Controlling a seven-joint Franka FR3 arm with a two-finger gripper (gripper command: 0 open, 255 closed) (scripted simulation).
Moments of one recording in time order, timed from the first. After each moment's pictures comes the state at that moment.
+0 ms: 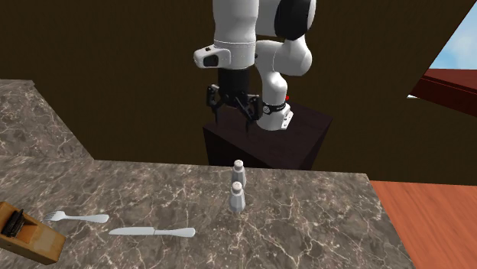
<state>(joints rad) 0.07 -0.53 0.13 -2.59 0.12 2.20 -0.07</state>
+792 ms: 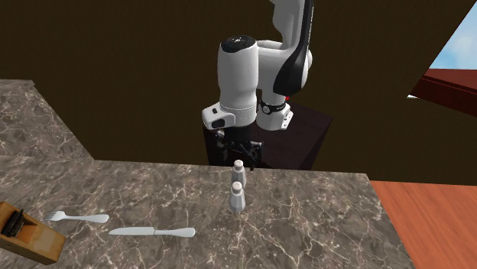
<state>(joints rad) 0.09 -0.20 0.19 -2.63 0.13 2.51 -0.05</state>
